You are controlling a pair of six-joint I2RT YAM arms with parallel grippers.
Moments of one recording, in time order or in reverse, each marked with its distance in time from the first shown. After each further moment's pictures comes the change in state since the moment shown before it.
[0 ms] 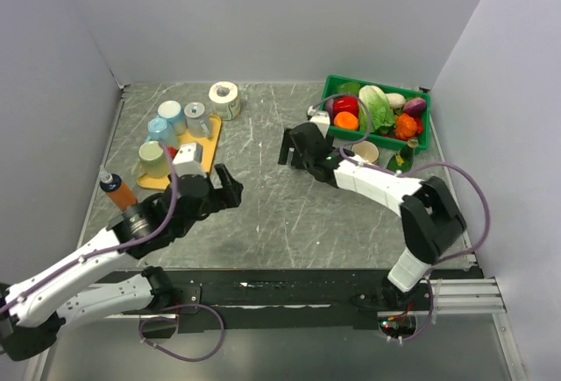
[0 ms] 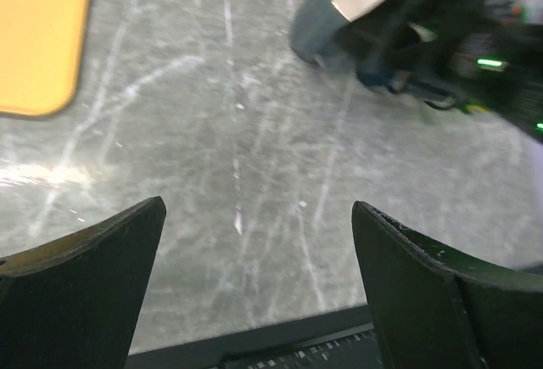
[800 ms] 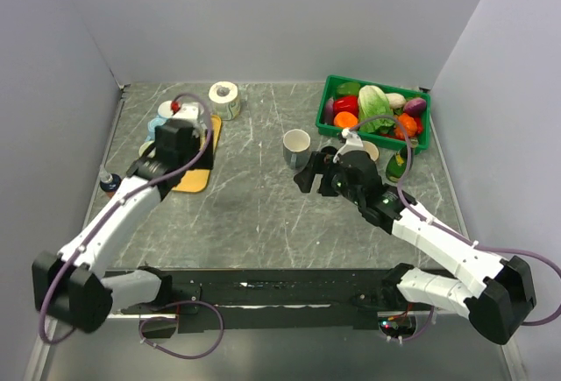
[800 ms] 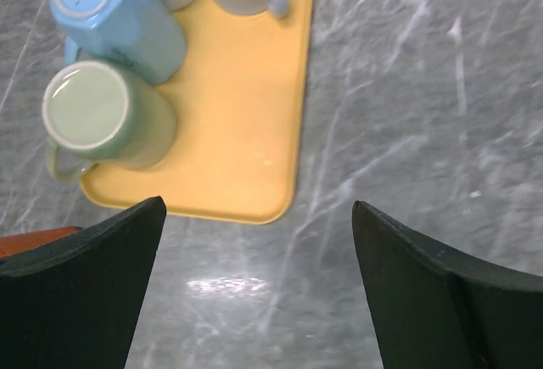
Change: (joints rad) left arm 0.549 0.422 0.174 0.124 0.169 0.641; right arm -0.006 -0.626 -0.357 -0.012 -0.310 0.006
